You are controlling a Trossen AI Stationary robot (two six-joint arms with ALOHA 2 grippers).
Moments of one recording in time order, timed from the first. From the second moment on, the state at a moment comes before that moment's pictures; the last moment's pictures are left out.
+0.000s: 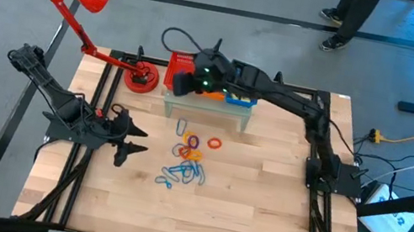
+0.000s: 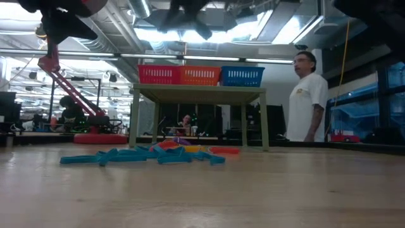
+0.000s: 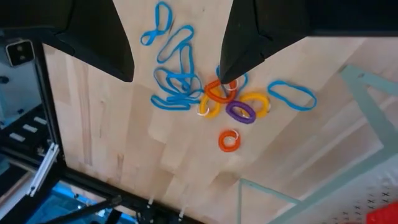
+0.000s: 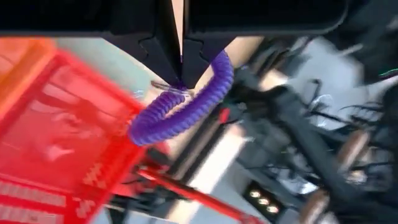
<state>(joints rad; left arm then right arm) -0.65 0.77 0.66 -0.50 -0.64 -0.74 -0.17 2.16 2.36 -0.83 0.06 0.82</state>
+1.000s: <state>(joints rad) -0.65 0.77 0.66 -0.44 -0.68 -0.76 -0.29 2.19 2.33 -0.83 -0.09 0.74</state>
